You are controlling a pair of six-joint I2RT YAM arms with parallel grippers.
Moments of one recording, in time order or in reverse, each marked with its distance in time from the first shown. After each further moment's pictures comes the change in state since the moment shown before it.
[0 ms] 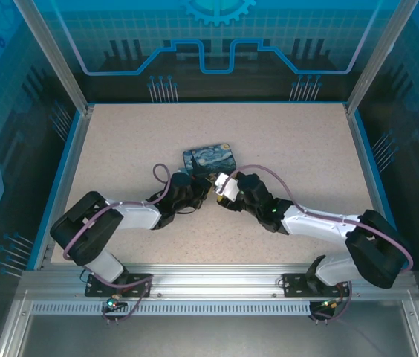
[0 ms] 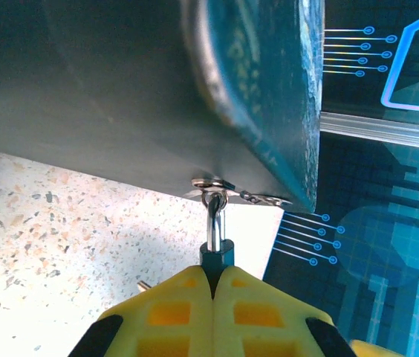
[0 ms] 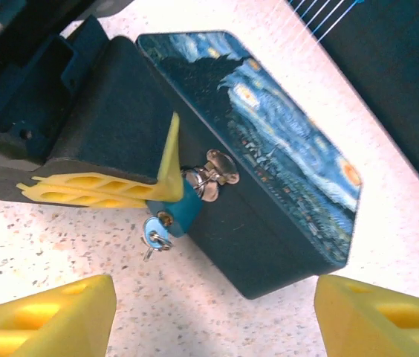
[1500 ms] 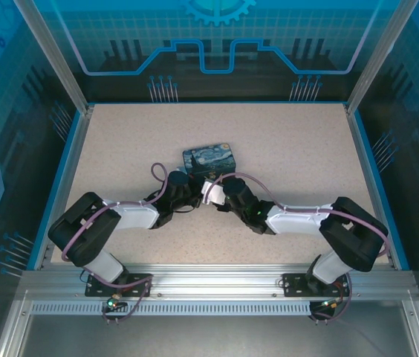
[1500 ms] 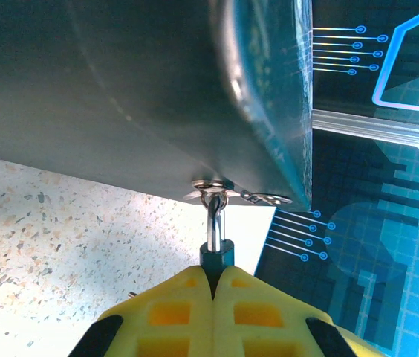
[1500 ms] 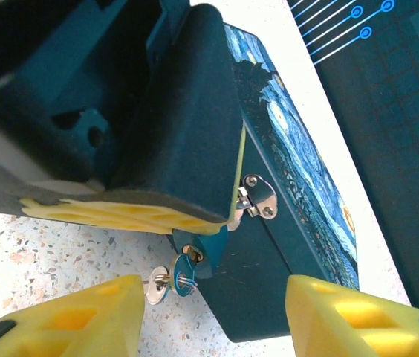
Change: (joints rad) left arm 0.025 -0.010 -0.006 0.008 0.037 -0.004; right arm 0.072 0.198 0.046 0.147 0.126 -0.212
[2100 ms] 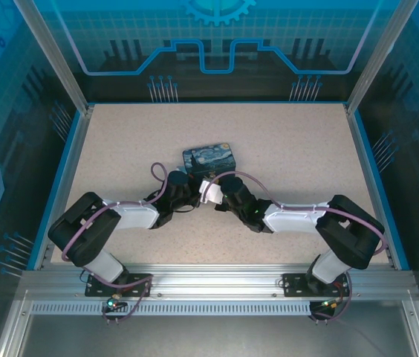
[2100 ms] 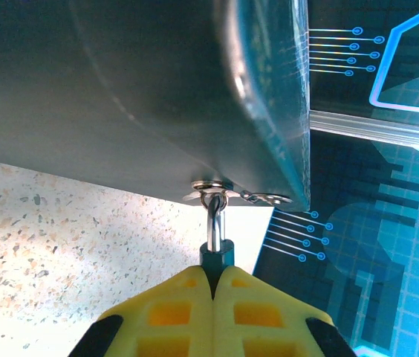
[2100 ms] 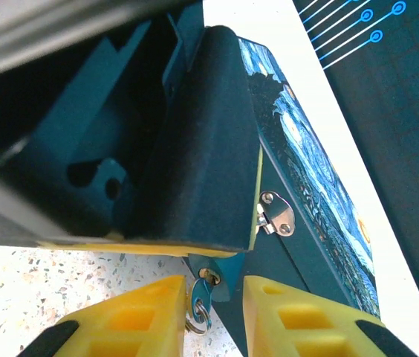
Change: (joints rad) left arm 0.000 0.000 0.000 0.006 0.000 -0.001; right arm 0.001 0.027 0.025 -0.005 -0.022 0.028
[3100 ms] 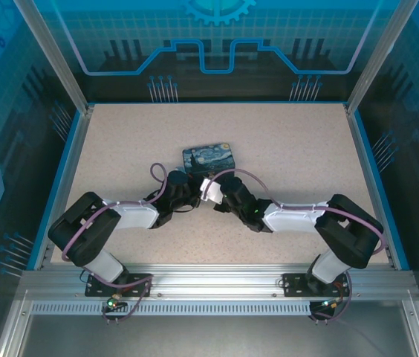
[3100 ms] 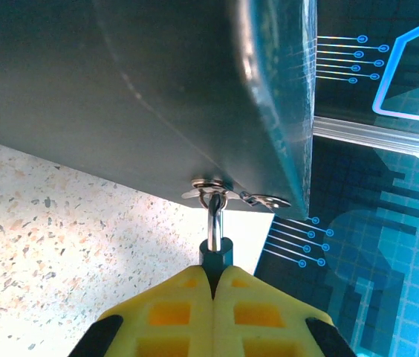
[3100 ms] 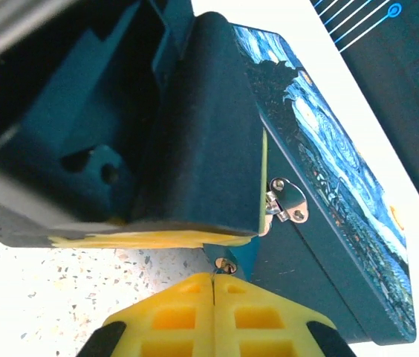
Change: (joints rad) left arm 0.006 0.000 0.000 -0.010 -0.004 -0.017; right arm -0.010 0.005 0.005 -0.032 -0.040 0.139
